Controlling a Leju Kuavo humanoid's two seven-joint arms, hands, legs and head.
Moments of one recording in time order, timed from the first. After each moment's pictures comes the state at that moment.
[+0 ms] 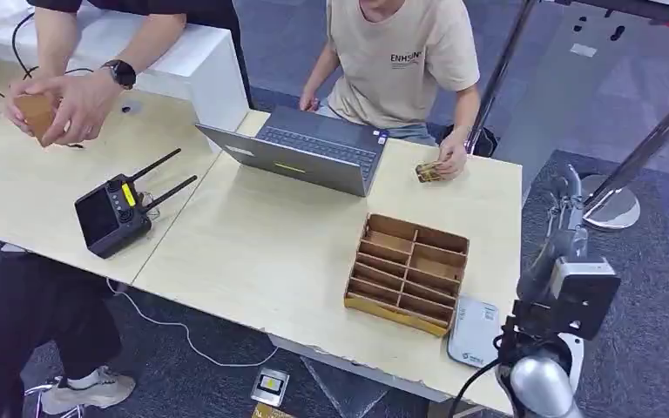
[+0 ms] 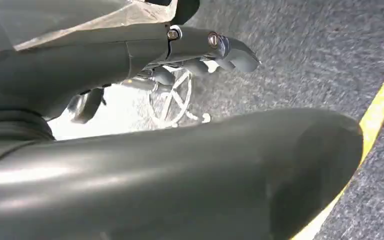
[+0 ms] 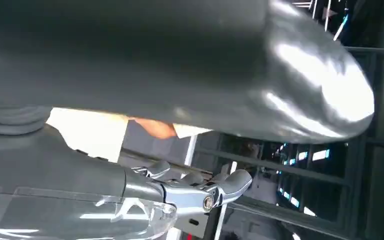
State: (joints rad) left arm -0.12 0.01 -0.95 -0.23 -0.44 0.20 0.21; right arm -0.16 -0.16 0.28 -1.65 0.09 -0.58 -0.30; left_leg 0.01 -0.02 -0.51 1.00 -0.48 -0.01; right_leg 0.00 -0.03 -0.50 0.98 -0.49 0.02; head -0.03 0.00
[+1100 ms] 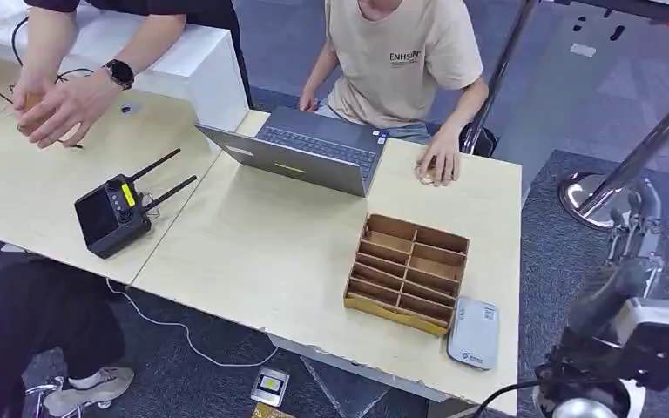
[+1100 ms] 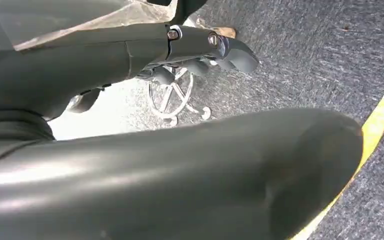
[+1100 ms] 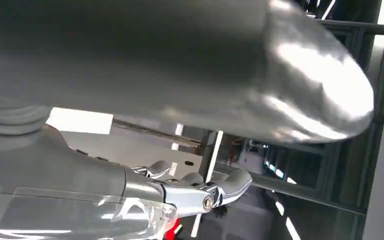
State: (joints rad) left arm -0.11 0.04 -0.90 -0.23 -0.44 0.20 0.17; right arm -0.03 -0.22 0.19 -1.88 0.18 -0.58 -0.23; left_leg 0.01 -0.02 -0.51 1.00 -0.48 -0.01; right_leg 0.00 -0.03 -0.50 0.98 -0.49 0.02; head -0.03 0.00
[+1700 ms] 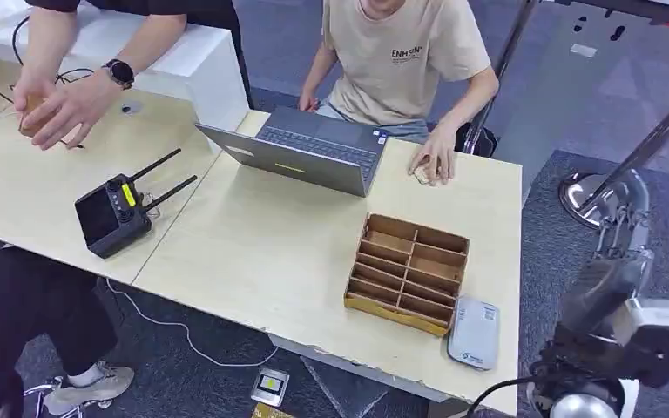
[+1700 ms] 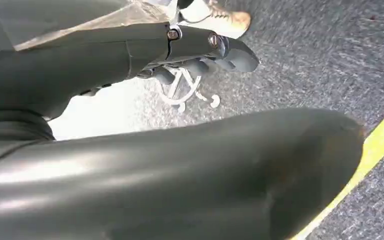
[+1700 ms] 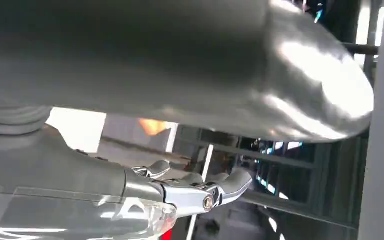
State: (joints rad) left arm -0.11 0.05 -0.88 -0.23 -0.37 0.20 0.20; right arm -0.05 -0.22 0.21 -1.88 0.11 -0.56 -0.28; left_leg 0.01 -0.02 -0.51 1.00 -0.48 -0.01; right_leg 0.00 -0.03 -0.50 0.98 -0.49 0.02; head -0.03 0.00
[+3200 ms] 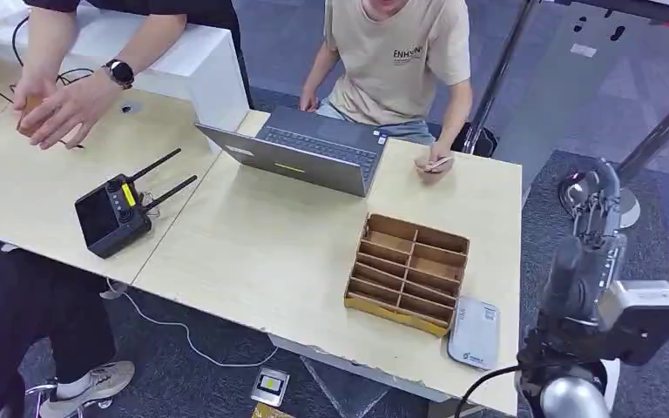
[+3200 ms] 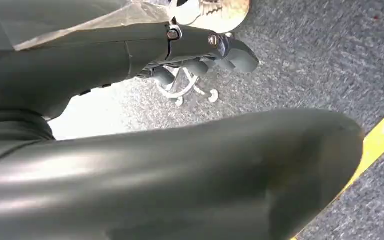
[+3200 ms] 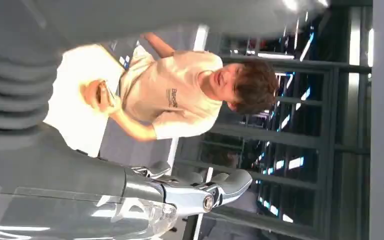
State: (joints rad) left arm -0.11 0.06 -0.85 -0.23 -0.35 0.20 0.17; right arm -0.11 -0.19 0.24 -1.81 0.06 -0.48 -0.29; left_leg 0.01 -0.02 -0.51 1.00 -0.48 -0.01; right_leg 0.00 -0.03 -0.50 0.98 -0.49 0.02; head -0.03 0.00
